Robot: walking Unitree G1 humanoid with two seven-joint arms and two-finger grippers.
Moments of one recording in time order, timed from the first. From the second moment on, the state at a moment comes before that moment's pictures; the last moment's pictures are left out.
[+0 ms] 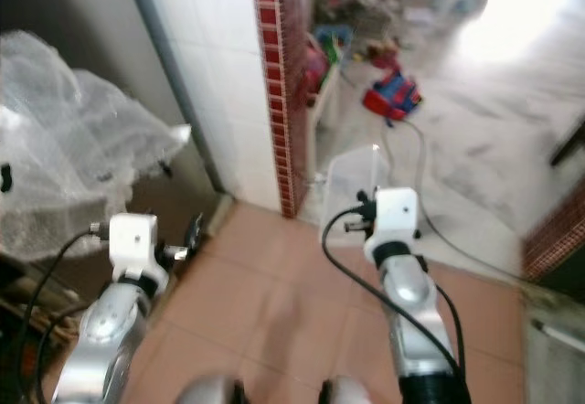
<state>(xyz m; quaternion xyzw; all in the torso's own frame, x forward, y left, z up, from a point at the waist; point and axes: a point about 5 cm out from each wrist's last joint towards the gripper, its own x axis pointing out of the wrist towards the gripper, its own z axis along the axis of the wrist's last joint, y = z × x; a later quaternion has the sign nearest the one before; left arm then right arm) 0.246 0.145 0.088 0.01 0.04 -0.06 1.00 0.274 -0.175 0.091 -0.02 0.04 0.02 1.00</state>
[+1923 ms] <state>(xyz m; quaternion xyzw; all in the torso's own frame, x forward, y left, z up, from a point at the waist) 0.249 0.139 0.089 0.01 0.03 -0.06 1.00 0.272 -0.173 0.092 -0.02 0.03 0.05 1.00</state>
